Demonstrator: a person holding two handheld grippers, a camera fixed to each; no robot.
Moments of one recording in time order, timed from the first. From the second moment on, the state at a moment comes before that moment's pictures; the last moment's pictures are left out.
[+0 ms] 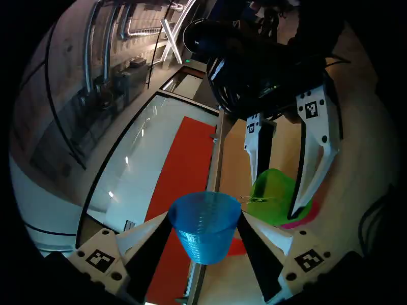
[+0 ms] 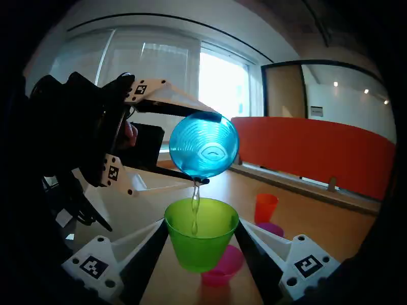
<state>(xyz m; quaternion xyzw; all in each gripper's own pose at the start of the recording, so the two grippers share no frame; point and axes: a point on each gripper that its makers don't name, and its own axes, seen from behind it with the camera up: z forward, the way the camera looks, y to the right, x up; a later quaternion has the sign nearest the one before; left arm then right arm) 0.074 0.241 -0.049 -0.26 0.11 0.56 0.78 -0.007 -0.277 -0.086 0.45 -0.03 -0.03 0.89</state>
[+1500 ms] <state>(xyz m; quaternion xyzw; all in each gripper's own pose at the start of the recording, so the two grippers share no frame) 0.077 0.243 -0.046 -0.24 0.14 0.62 0.74 -0.007 -0.277 -0.088 0.45 -0.03 -0.03 0.89</state>
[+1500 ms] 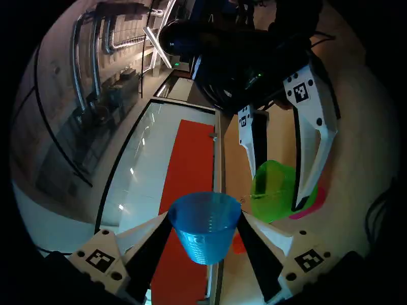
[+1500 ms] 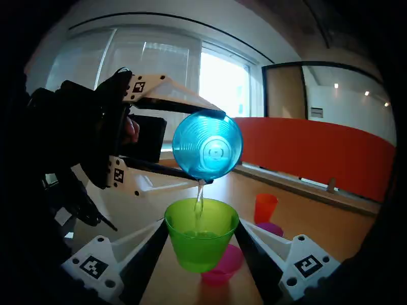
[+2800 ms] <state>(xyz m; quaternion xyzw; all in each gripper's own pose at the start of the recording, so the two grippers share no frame) 0.089 0.248 -0.044 -0.23 0.16 0.66 0.70 -0.003 -0.275 -0.086 0.44 -0.02 -0.03 0.90</state>
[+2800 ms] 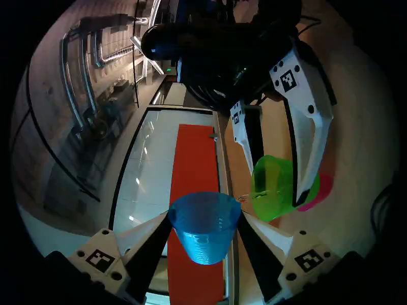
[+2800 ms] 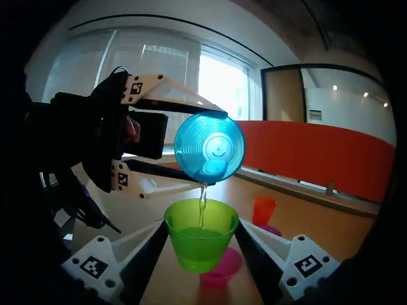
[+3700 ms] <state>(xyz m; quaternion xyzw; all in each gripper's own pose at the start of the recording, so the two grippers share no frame) 0.094 0.252 -0.043 -0.22 0.18 0.69 0.67 0.004 -0.278 -0.085 0.44 -0.02 -0.03 0.90</state>
